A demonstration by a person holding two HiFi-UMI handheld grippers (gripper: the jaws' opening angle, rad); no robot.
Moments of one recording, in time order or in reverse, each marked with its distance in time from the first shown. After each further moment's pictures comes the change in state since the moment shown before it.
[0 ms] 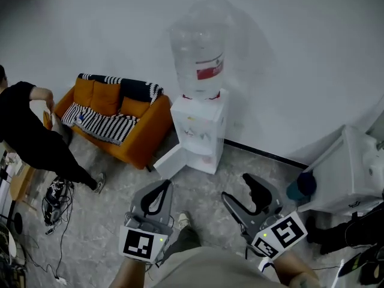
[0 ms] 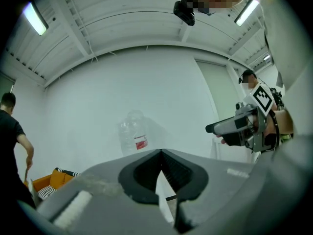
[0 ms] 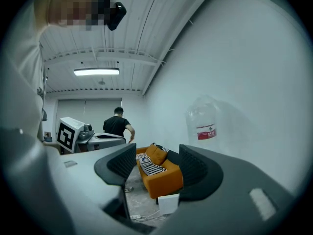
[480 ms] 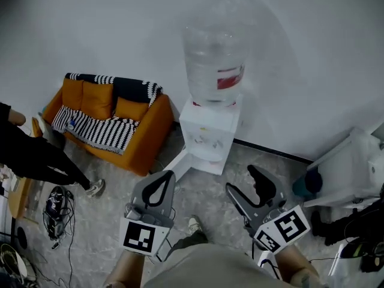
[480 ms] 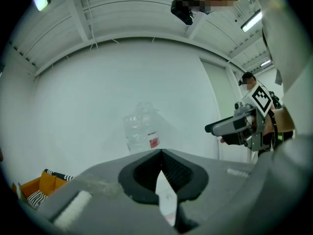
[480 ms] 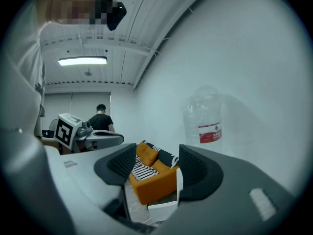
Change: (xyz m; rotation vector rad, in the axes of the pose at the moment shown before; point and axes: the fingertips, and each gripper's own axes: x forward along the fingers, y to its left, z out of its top) left arm 0.109 0.167 -0.018 -0.011 0.030 -0.108; right arm 0.187 -0.039 0.006 0.001 0.052 -0.114
